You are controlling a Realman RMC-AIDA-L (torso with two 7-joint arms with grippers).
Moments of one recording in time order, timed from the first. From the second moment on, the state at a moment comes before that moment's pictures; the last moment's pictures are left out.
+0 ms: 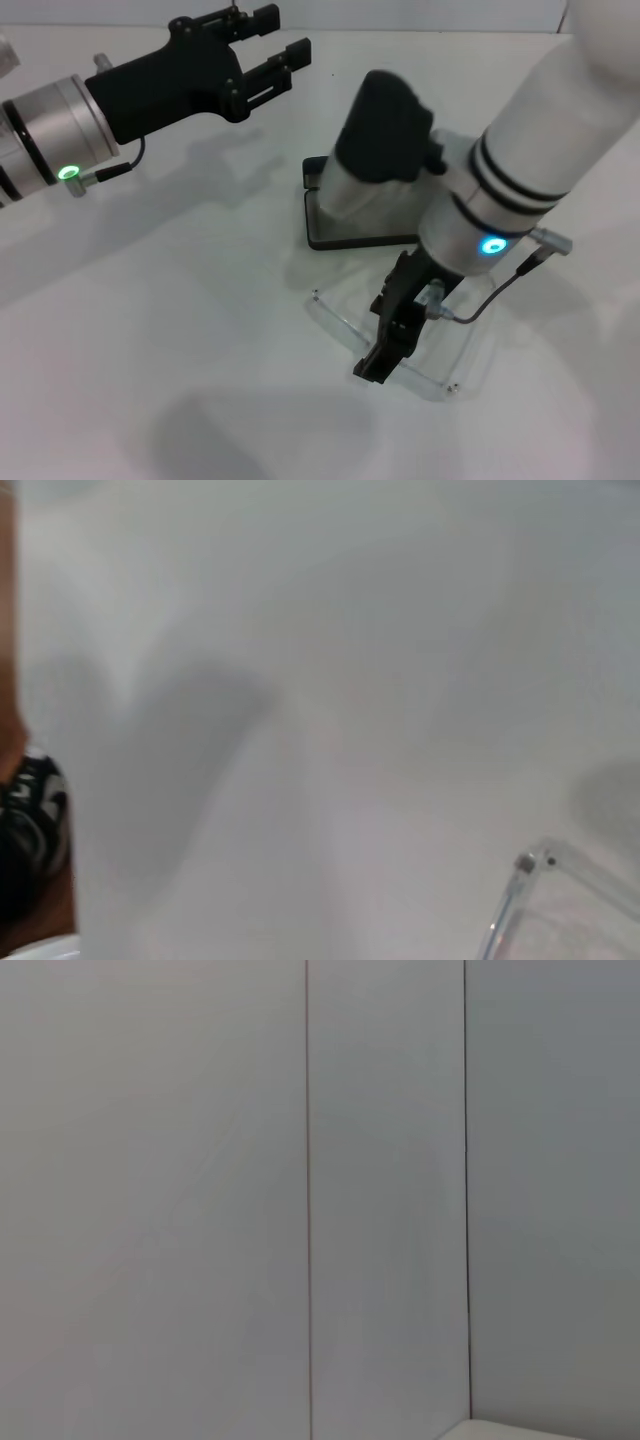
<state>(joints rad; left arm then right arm) -0.47 -2.08 1.06 0.70 1.33 1.32 -1.13 0.95 2.03 -1.94 -1.08 -2.16 -1.36 2.58</state>
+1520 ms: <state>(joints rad) -0.47 -2.05 1.10 0.69 1.37 1.51 -1.24 0.57 2.02 -1.50 -1.27 -2.03 -1.49 2.00</state>
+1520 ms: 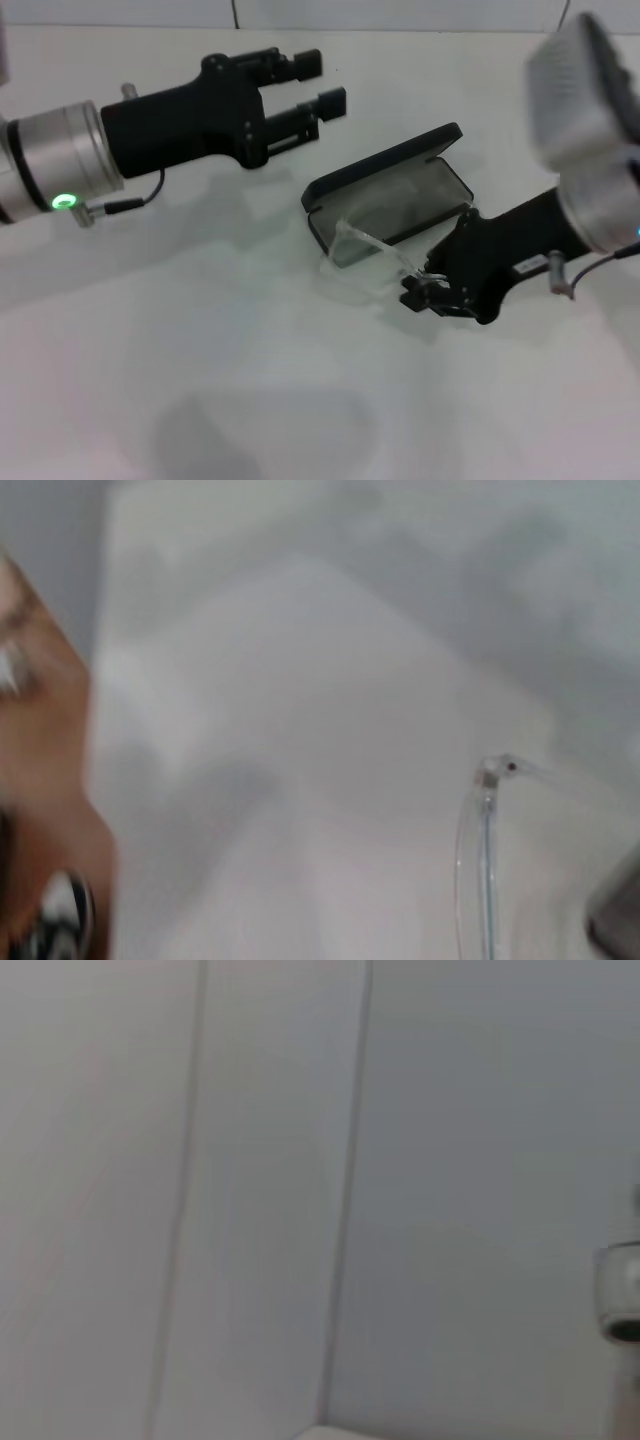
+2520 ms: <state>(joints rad) -0.63 -2.05 1.09 0.60 1.55 1.69 -1.36 0.41 2.02 -1.44 -1.12 -1.56 -1.51 1.17</state>
